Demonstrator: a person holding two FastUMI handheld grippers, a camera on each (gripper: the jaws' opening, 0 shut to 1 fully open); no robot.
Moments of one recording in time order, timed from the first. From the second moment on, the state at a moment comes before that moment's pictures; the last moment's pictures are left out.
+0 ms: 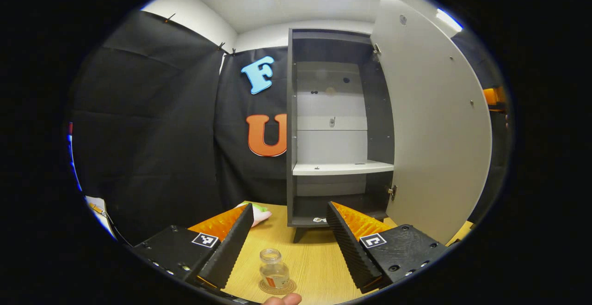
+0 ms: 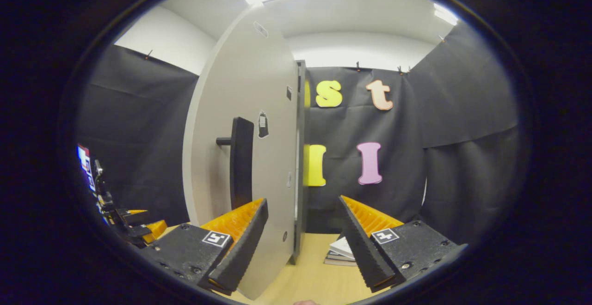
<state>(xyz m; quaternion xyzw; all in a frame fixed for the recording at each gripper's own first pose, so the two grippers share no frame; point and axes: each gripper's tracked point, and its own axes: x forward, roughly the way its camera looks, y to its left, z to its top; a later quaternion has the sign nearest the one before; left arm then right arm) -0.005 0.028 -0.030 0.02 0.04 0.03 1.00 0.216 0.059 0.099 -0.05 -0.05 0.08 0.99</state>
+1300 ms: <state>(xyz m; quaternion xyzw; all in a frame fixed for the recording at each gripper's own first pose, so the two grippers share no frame) -0.021 0.094 -0.039 0.01 0.05 0.03 1.00 0.372 0.355 0.082 -0.08 -0.02 0.29 0.95</state>
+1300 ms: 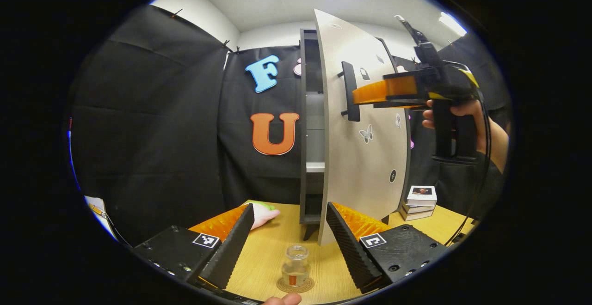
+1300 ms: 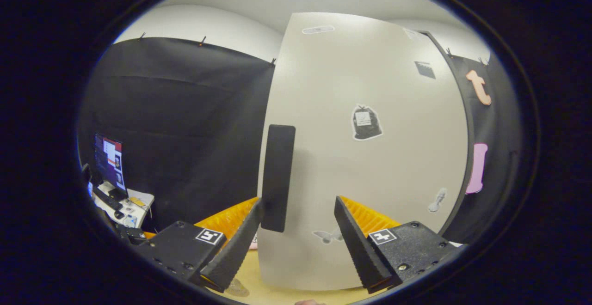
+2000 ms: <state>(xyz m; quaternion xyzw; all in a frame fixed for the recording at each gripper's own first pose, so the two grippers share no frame) -0.024 0.106 -0.023 0.00 0.04 0.04 1.00 0.333 0.289 0.070 -0.02 -0.02 0.23 0.97</state>
